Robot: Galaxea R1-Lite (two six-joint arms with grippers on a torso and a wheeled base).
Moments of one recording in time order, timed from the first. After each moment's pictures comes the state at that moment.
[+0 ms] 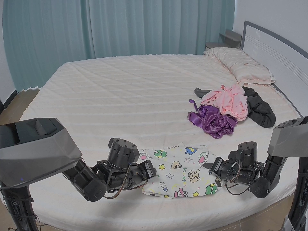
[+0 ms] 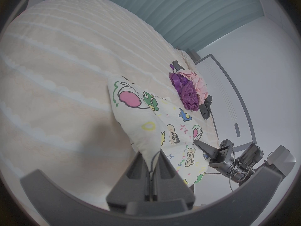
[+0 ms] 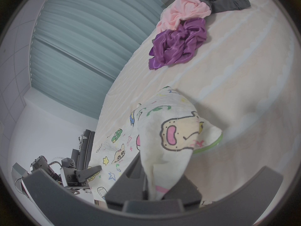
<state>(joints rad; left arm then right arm) -0.63 2.16 -0.76 -0.77 -0.09 -0.88 0.38 2.22 -0.42 -1.30 0.16 0.87</state>
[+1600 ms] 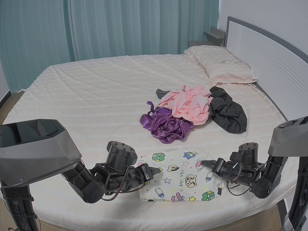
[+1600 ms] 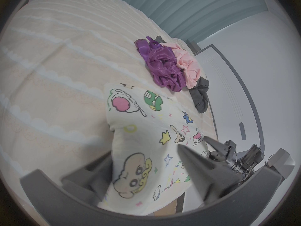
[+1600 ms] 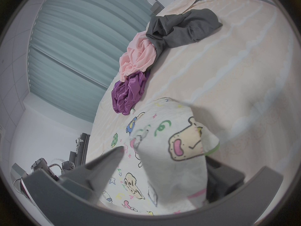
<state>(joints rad) -0.62 2.16 -0.73 -0.77 -0.09 -0.92 0.38 2.22 -0.40 -1.30 0.15 0.86</state>
